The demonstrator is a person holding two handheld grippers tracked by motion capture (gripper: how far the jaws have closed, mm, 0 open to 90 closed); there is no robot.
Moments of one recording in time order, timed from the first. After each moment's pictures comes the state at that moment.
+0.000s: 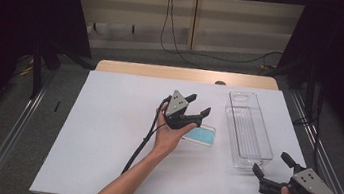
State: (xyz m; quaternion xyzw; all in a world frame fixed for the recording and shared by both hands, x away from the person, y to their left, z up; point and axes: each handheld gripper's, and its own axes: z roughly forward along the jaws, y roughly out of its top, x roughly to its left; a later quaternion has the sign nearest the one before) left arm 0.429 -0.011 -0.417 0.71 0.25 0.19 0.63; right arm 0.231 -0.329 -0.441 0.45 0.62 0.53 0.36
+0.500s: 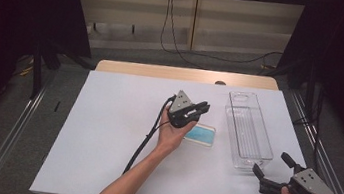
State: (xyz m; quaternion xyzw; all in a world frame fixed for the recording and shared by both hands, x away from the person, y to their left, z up) left arm 0.437 -0.018 -0.423 0.74 0.23 0.15 0.62; right arm 0.231 -0.330 -0.441 0.45 0.62 0.53 0.36
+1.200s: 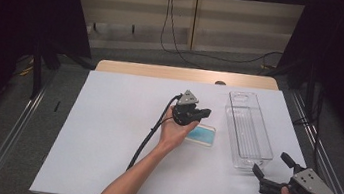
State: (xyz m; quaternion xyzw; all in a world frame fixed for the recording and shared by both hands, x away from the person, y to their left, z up) left arm 0.452 -0.031 -0.429 0.79 0.26 0.07 0.55; right arm 0.231 -0.330 -0.442 0.45 0.62 0.53 0.36
